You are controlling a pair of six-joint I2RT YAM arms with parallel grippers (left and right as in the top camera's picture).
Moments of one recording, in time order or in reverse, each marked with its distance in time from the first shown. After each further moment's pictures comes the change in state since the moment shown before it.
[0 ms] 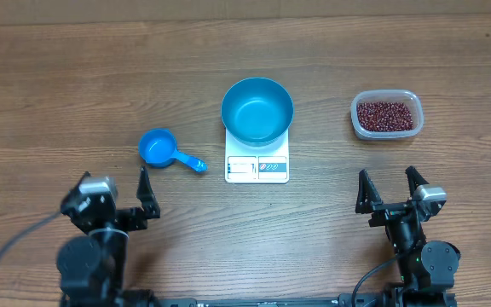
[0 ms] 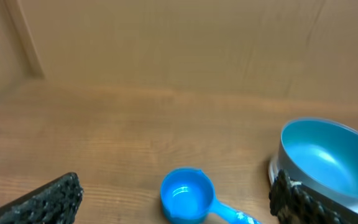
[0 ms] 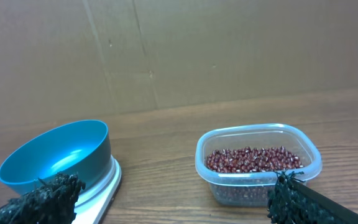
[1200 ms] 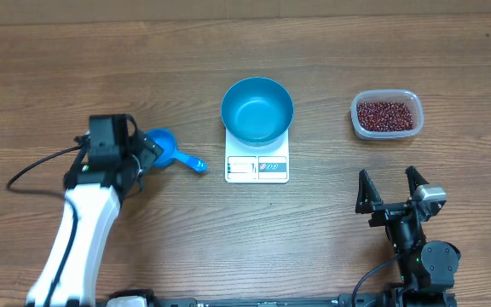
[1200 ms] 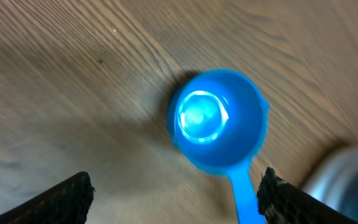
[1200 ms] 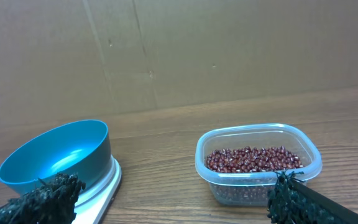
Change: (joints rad) left arm 0.013 1.009 0.333 -0.165 -0.026 -0.740; right arm 0.000 0.000 0.000 0.000 0.000 -0.001
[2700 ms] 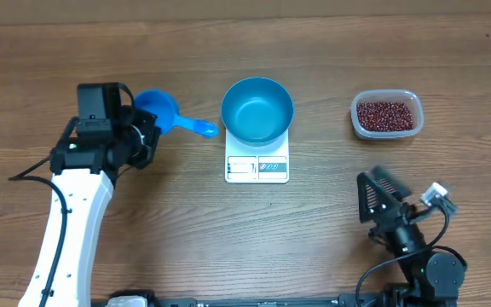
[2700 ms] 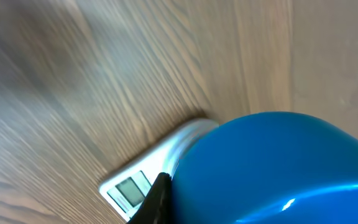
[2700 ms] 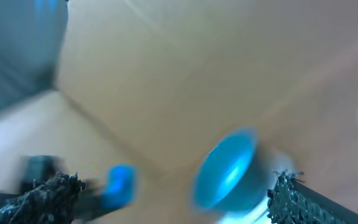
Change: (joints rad) left arm -0.050 0.012 0.259 -0.126 0.278 -0.457; right arm 0.000 0.004 0.000 0.194 -0.315 0.884
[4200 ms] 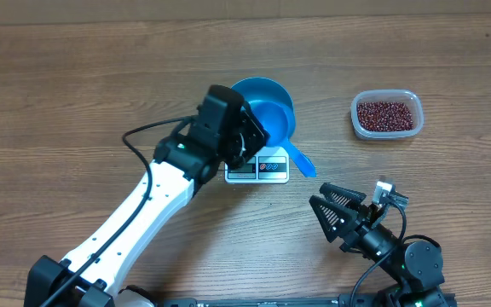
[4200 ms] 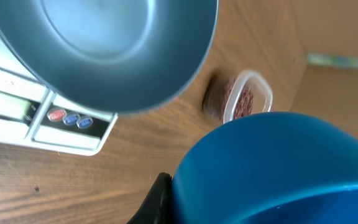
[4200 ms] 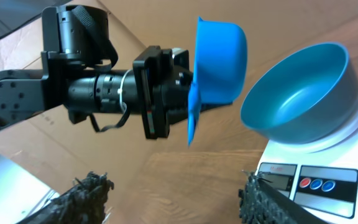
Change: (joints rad) left arm -0.536 0.148 0.000 0.296 0.068 0.041; right arm 0.390 0.188 0.019 0.076 0.034 -0.213
